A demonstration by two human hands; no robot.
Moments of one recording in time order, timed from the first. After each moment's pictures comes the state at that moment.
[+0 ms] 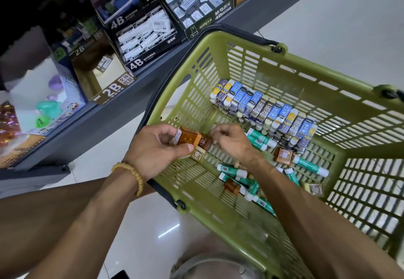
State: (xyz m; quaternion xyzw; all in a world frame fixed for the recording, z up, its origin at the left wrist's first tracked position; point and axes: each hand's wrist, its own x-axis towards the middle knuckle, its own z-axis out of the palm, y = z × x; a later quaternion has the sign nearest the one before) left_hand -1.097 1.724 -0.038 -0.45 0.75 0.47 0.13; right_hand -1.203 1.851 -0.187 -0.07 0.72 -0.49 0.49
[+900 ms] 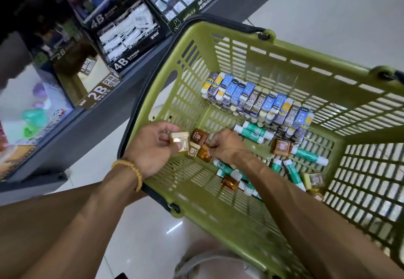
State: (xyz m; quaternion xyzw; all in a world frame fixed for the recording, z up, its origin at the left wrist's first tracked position) left_hand -1.110 1.727 -0.051 -0.44 0.76 0.45 0.17; right_hand -1.192 1.857 -0.204 -0.20 0.80 -0.29 0.49
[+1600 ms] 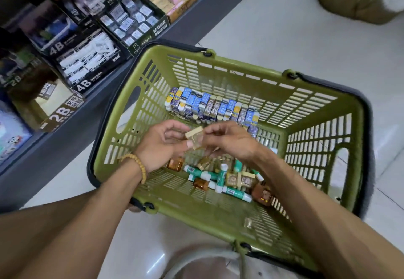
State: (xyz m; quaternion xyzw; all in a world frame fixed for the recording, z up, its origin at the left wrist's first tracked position) left_hand -1.142 1.771 -0.054 -0.31 0.74 0.57 0.20; right_hand -1.216 1.939 -0.092 -0.06 0.67 -0.55 0.49
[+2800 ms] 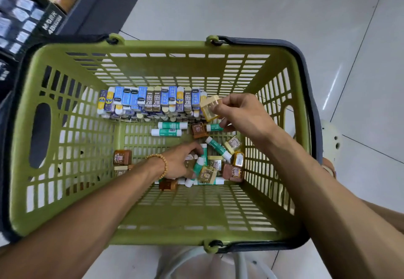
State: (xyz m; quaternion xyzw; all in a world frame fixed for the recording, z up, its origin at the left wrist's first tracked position) left_hand -1.171 1.852 -0.180 0.08 0.82 0.26 0.50; right_hand -1.222 2.043 -0.093 0.14 0.75 -0.57 0.30
